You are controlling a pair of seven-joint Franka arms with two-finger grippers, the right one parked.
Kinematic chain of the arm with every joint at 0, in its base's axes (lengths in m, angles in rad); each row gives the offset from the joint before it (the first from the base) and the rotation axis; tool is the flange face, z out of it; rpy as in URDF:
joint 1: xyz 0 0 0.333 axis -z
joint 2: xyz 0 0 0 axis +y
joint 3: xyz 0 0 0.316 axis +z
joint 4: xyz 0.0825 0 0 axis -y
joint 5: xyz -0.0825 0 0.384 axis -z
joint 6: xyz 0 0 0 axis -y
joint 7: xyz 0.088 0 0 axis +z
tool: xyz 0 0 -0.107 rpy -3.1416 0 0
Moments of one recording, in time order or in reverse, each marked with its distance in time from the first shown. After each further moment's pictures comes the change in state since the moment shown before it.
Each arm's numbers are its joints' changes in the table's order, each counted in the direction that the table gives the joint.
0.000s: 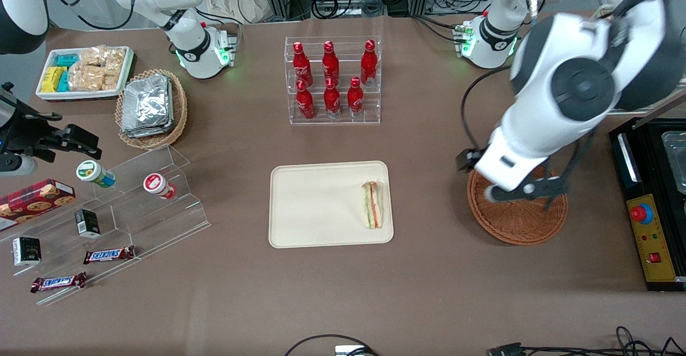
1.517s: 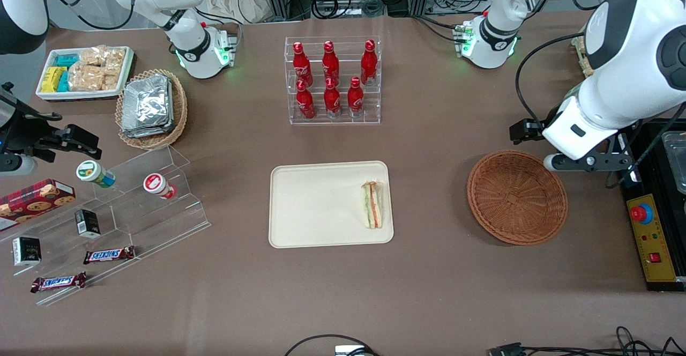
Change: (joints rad) arm -0.101 -0.209 0.003 -0.334 0.001 0.110 -0.185
